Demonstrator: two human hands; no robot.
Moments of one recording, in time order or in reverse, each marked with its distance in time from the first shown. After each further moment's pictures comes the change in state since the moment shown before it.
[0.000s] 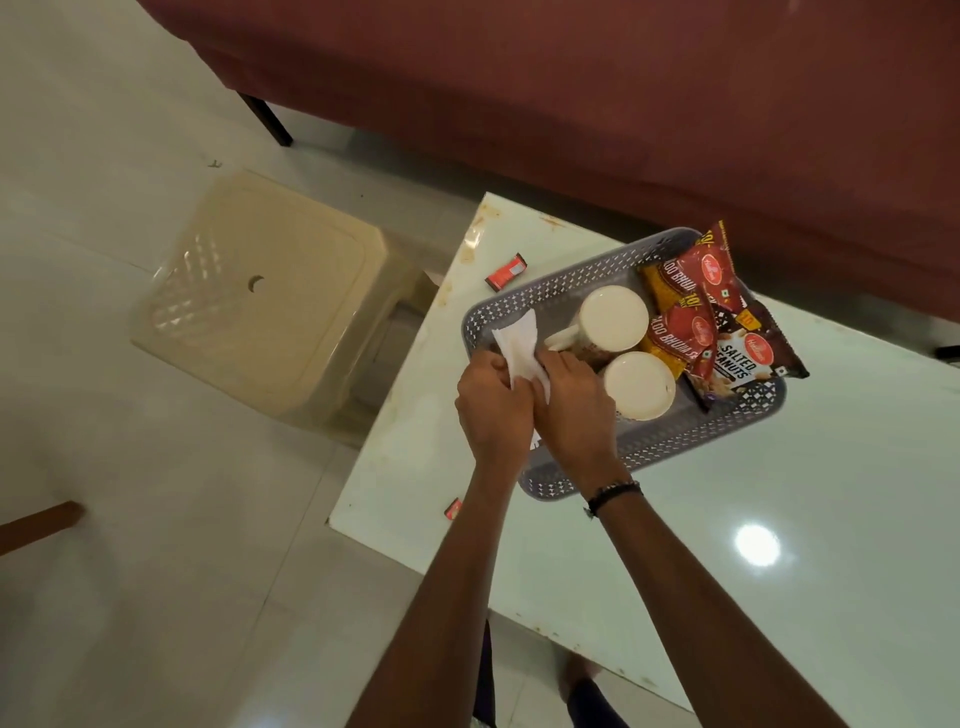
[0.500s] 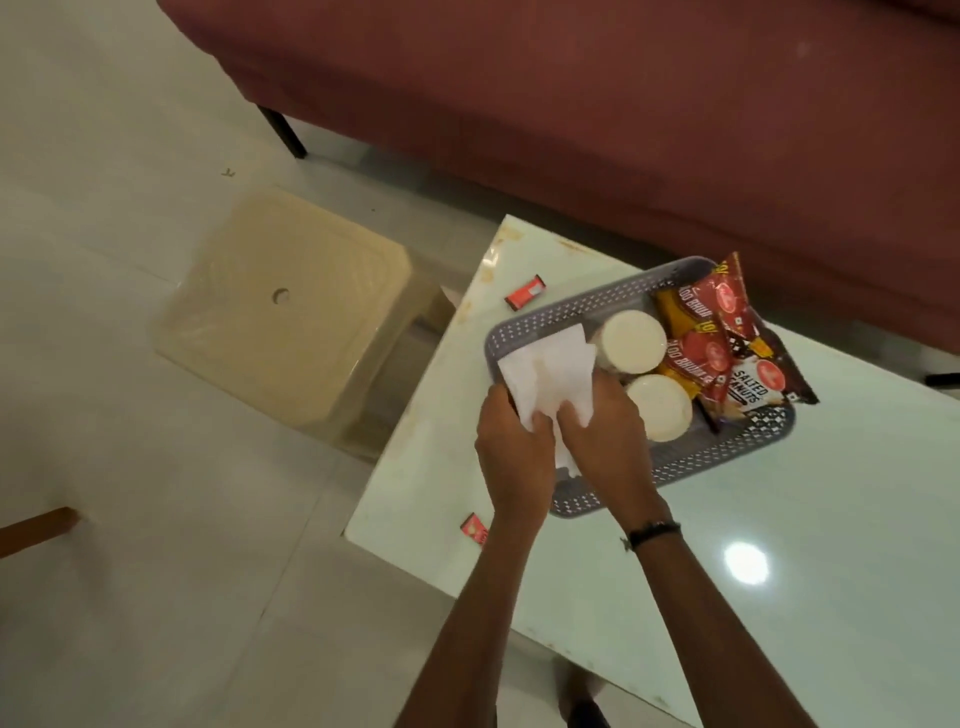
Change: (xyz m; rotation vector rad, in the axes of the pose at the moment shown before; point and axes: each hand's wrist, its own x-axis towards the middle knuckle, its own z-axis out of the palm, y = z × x) left_hand -0.023 -0.003 -0.026 -0.159 -0.039 -0.032; right_hand -0.011 -0.023 -0.029 0.265 -0.005 0.248
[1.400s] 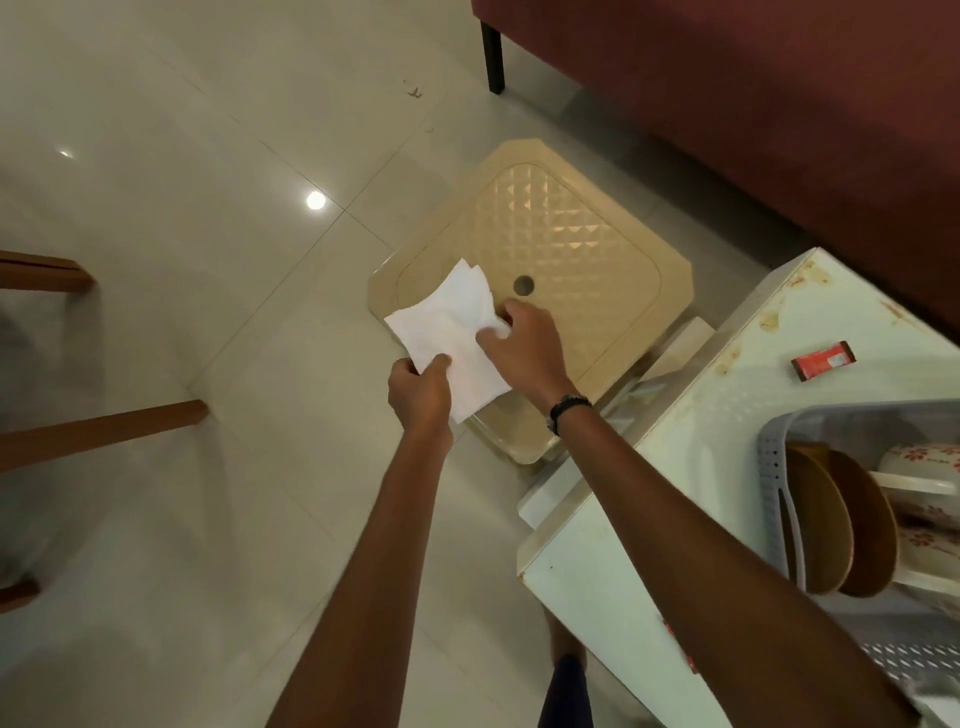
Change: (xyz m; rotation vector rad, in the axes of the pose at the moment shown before) left_hand 0.233 -0.147 -0.245 -0.544 0.408 -0.602; right_hand 0.086 -0.228 0.297 0.111 -0.435 -0.188
